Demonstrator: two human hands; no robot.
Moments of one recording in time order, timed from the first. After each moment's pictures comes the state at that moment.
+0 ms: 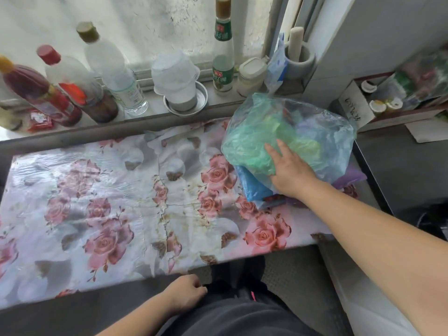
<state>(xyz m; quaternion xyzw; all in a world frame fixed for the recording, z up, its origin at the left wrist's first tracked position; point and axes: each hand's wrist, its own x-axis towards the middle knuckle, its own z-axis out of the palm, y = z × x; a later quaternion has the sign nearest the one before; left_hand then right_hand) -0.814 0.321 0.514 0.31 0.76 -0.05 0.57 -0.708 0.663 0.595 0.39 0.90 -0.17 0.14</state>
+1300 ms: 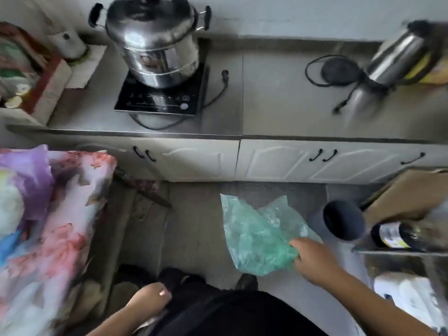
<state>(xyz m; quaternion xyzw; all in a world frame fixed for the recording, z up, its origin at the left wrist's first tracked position) -0.613 0.311 0.486 0.74 0.46 -0.33 0.37 -0.252 0.109 0.546 0.84 0.43 -0.34 0.02</state>
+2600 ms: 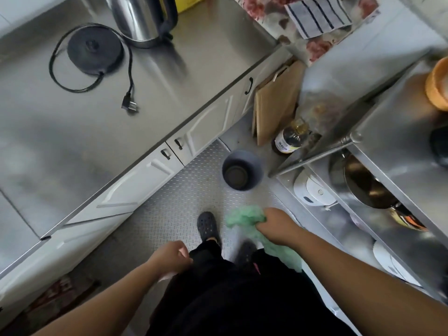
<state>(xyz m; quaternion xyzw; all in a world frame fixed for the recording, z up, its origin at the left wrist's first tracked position) -0.101 0.213 0.480 0.80 0.16 -0.50 0.30 -0.010 -0.073 0.522 0.84 -0.07 -0.46 -0.26</state>
